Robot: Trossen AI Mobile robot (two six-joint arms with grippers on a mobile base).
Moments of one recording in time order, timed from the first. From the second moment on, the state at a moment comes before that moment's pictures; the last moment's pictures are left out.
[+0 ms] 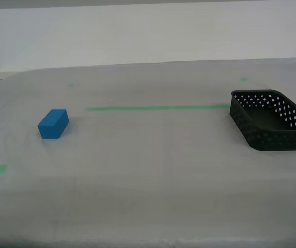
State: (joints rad) arm 0 0.00 1.06 1.13 -0.69 -0.01 0.11; arm 1 0.00 1.05 0.52 0.61 -0.01 0.00
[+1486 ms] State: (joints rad) arm 0 0.03 1.32 1.29 -1.10 -0.13 0.11; arm 1 0.00 1.05 0.52 0.61 -0.01 0.00
